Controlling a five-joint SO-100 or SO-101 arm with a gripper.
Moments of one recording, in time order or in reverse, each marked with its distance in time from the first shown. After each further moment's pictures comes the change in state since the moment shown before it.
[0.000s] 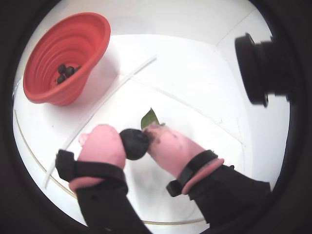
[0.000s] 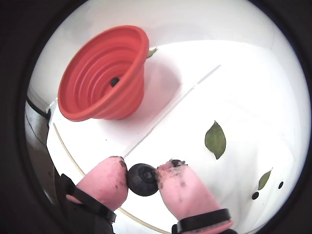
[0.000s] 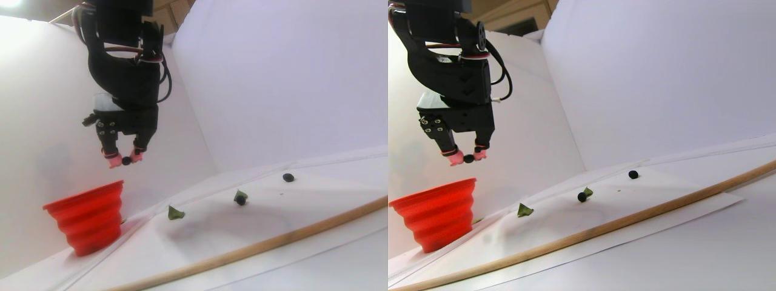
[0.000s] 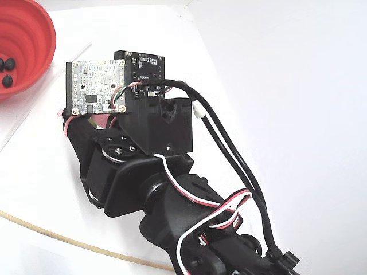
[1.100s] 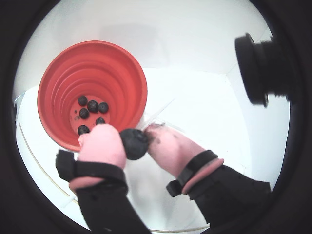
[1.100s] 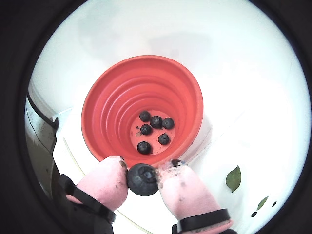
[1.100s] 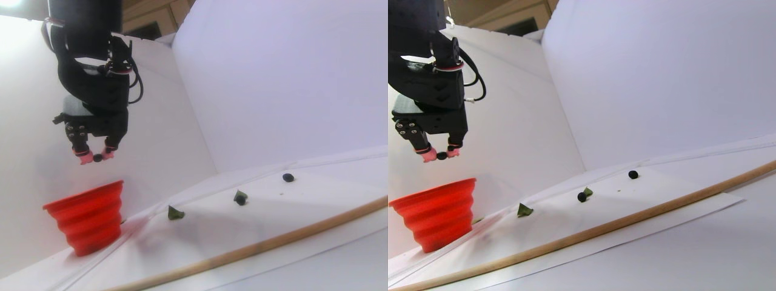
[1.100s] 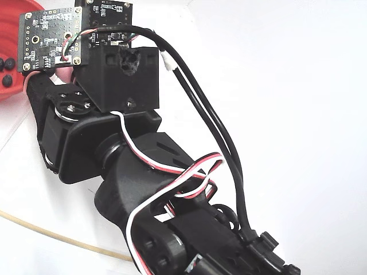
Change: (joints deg) arm -7.8 -8.6 -13.1 0.0 2.5
